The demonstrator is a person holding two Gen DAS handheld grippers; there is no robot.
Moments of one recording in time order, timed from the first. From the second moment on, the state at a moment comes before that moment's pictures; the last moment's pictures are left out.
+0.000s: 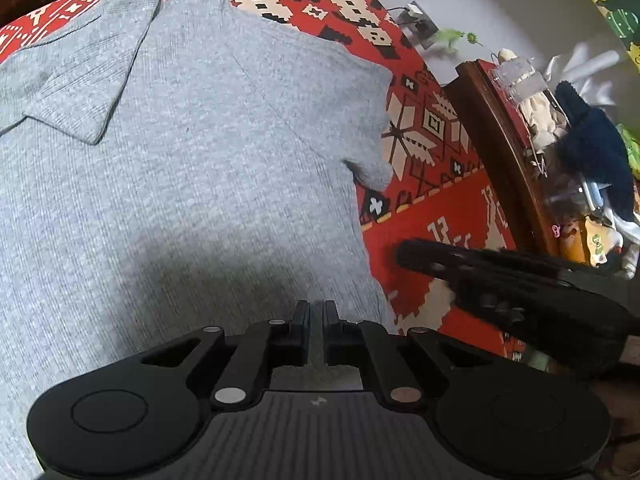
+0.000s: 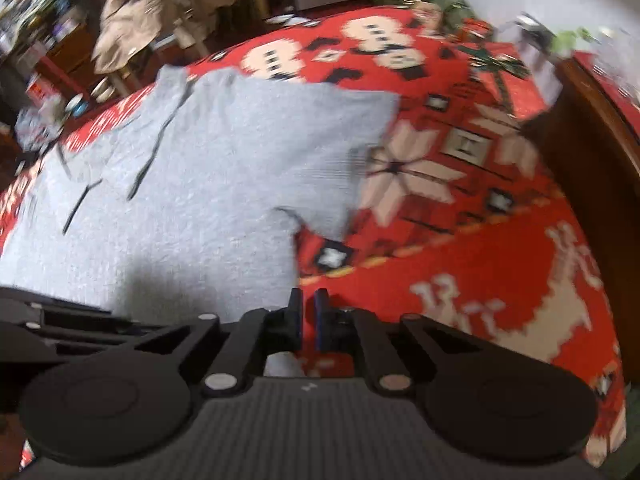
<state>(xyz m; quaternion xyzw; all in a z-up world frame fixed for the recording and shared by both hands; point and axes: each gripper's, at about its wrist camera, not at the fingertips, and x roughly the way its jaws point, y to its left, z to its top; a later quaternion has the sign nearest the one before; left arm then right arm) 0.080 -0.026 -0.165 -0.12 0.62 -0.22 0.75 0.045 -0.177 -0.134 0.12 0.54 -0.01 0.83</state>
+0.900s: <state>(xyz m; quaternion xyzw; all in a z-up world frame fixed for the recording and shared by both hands) 0.056 -0.026 -0.165 -0.14 0.63 -0.23 0.73 0.004 -0.184 -0.136 0.12 0.57 0.00 0.81</state>
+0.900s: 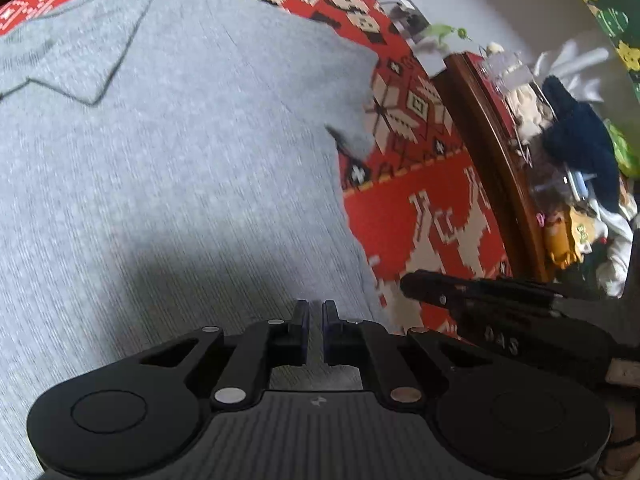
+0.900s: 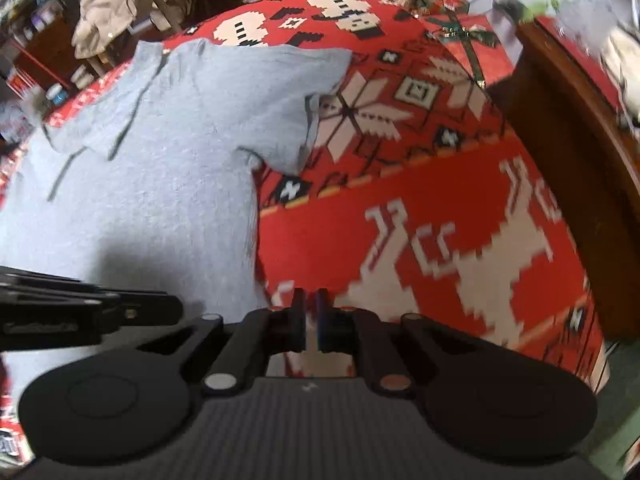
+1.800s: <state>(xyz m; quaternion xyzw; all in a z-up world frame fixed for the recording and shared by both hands) 0.015 -0.030 -0.170 -0.11 0.65 -0.28 0.69 -0.016 -0.161 -0.130 0.10 0.58 0.04 0.80</state>
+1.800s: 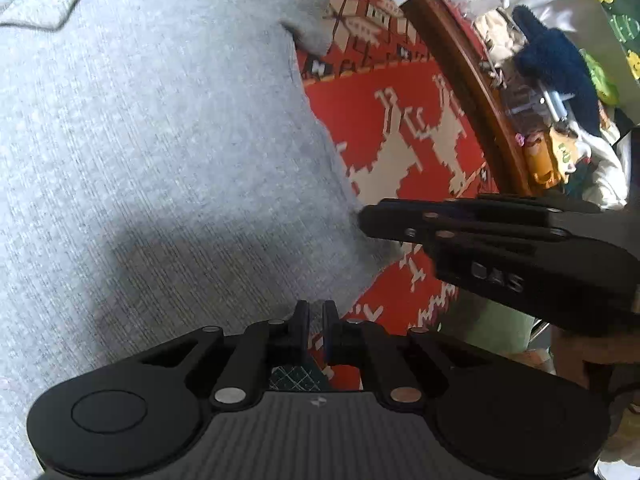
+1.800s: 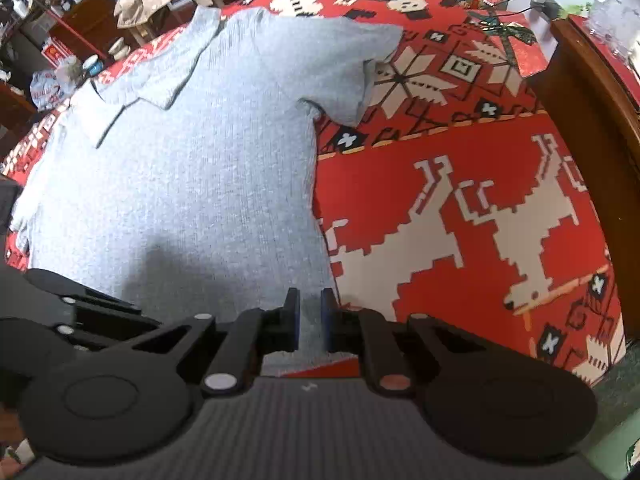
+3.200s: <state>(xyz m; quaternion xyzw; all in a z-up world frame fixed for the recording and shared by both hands) 0.179 -0.037 -0.171 -0.19 0.58 -0.21 0.77 0.150 -0.228 -0.143 0.20 0.53 -0.05 0.82</state>
